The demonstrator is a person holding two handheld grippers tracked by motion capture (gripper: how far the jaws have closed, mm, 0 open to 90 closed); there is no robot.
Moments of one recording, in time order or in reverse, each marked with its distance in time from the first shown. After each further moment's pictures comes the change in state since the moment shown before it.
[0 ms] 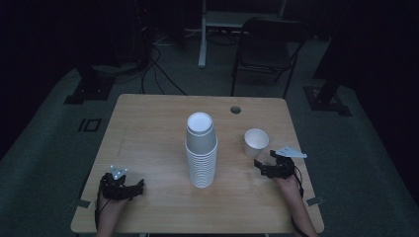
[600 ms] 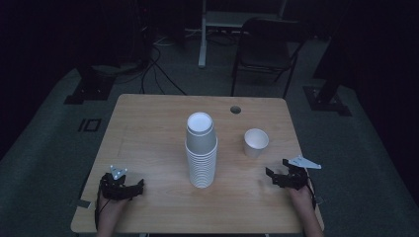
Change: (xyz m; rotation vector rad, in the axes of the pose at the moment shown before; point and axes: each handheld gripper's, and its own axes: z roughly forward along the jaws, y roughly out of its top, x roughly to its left) left arm 0.000 0.000 0.000 0.000 -0.001 0.000; right arm -0.008 -0.025 -0.042 0.012 -0.061 0.029
